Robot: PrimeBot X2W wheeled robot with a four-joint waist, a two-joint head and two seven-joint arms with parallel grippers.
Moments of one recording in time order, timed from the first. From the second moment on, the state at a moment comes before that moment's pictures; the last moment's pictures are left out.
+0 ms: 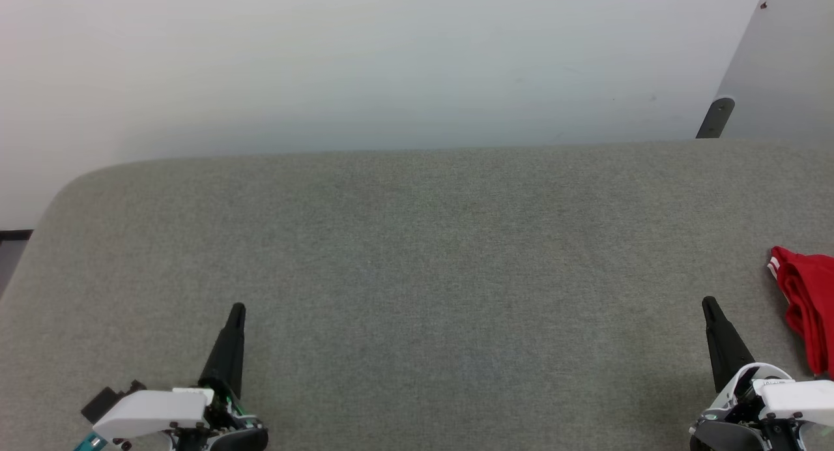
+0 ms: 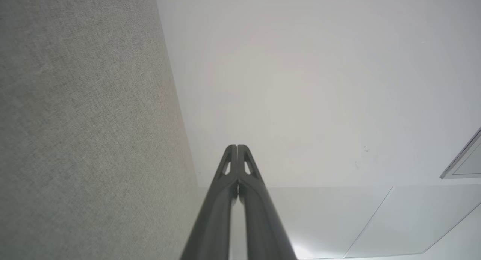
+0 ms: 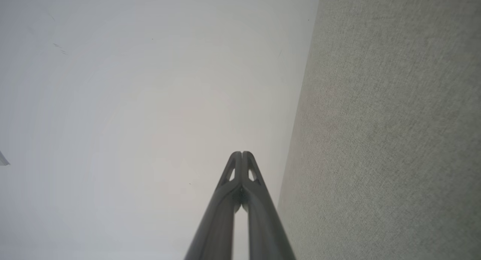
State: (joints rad) left arm -0.11 0.05 0.11 0.25 -1.61 -0.13 0.12; right arm -0.11 -0.05 -0.11 0.25 1.61 0.13 0.11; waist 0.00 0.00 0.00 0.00
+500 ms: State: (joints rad) left arm -0.11 0.05 0.11 0.25 -1.61 -0.13 0.12; right arm -0.11 -0.05 -0.11 0.25 1.61 0.13 0.11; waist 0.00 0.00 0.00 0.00
